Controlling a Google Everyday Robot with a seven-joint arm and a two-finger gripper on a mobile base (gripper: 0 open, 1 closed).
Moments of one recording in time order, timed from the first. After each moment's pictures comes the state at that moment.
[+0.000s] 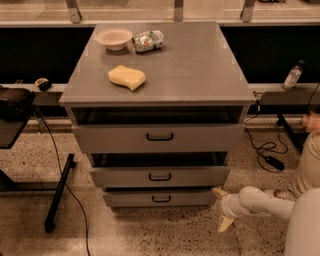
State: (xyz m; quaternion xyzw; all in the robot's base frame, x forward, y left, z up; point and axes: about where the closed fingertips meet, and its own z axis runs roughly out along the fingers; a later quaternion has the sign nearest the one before) arm 0.562 -0.272 0.270 -0.71 0.66 0.00 0.24
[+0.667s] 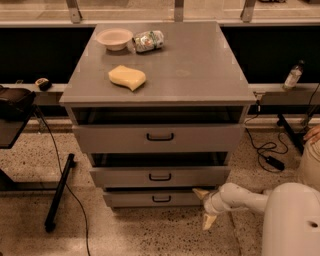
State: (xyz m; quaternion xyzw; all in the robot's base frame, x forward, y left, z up) arm 0.582 -0.204 0.231 -0.76 0.59 0.03 0.25
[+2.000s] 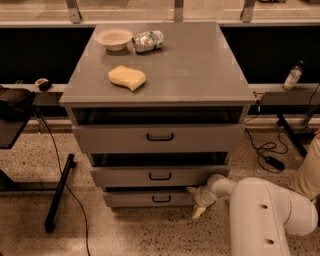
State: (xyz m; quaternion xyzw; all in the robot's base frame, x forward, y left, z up) arm 0.638 -0.172 0.185 -0.75 0.62 0.06 0.22
